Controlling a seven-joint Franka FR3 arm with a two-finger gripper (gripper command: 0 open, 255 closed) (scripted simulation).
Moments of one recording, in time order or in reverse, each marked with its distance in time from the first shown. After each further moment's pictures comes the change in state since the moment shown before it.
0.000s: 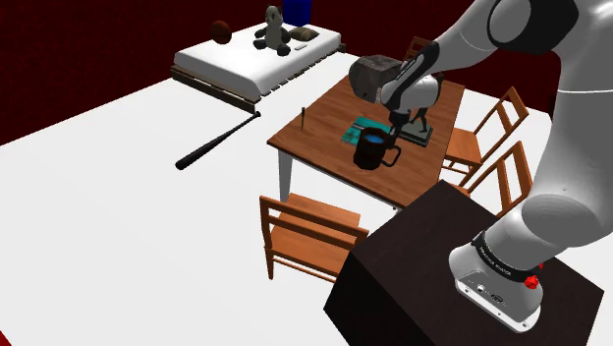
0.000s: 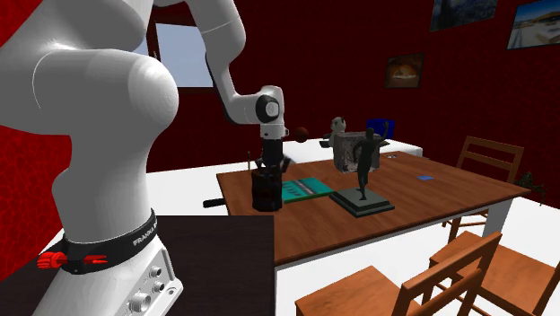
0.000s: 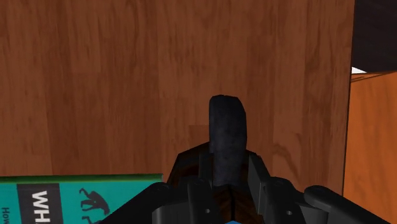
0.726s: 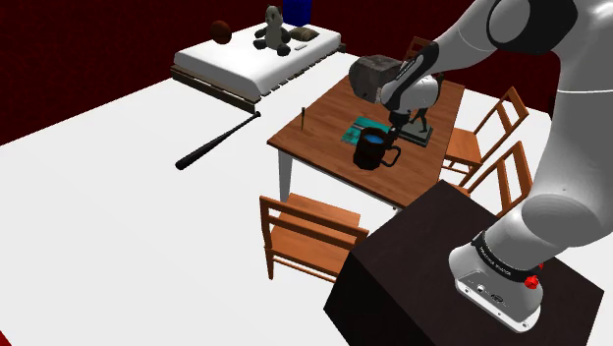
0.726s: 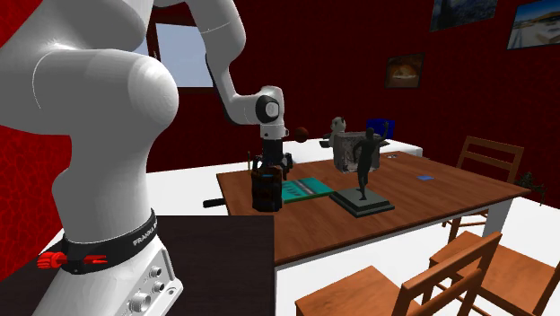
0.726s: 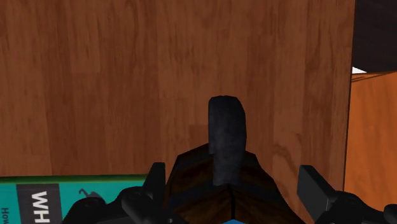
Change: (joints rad) arm -0.001 0.003 0.001 0.001 0.001 0.002 0.000
